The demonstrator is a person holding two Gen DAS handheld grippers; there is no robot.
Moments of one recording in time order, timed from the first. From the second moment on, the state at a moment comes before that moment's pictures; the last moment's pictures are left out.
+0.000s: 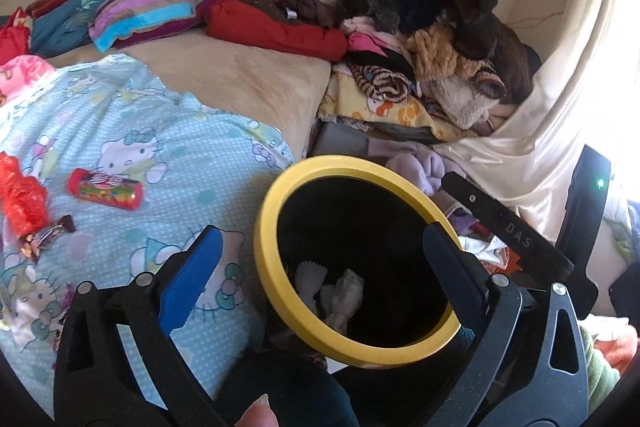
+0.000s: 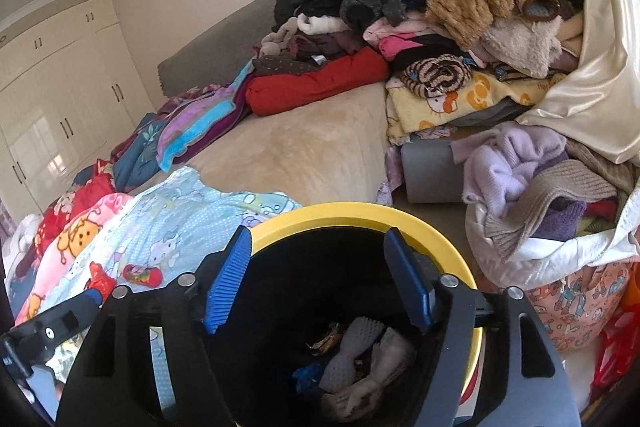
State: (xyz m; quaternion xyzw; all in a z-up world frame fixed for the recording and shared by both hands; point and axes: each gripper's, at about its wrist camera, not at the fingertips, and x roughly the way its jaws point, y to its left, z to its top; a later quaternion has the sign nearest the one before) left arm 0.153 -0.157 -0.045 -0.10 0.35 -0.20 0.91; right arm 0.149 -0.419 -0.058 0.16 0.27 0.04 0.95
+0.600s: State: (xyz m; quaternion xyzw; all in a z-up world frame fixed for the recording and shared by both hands) left arm 0.144 -0.111 -0.024 -0.12 0.32 -0.16 0.93; right arm 0.142 -0.377 -0.041 0.13 0.27 0.07 0.95
